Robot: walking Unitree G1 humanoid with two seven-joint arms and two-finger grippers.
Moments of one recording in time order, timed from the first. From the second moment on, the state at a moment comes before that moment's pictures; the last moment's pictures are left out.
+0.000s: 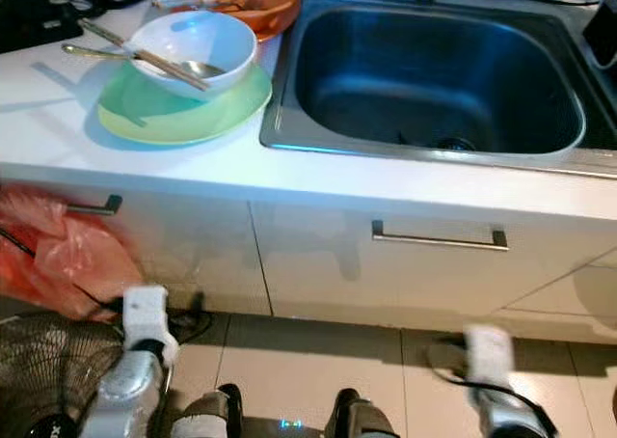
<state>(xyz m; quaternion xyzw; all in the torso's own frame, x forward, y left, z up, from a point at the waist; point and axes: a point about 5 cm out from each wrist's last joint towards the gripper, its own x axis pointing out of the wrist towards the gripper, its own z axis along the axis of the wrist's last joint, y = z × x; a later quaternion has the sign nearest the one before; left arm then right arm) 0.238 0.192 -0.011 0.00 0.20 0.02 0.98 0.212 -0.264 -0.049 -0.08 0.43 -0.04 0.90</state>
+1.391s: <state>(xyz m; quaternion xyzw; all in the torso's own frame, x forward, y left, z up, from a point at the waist) 0.236 0.181 -0.046 0.03 0.31 -0.04 0.95 0.210 -0.230 -0.045 0.07 0.36 0.20 0.91</state>
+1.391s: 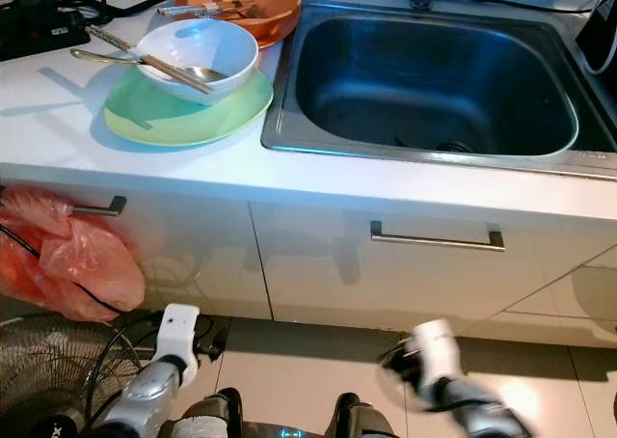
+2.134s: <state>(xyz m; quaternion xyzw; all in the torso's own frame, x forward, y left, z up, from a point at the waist) 0.219 0.192 -0.058 0.01 0.34 0.01 0.94 0.208 -0.253 -0.043 0.06 0.36 0.12 0.92</state>
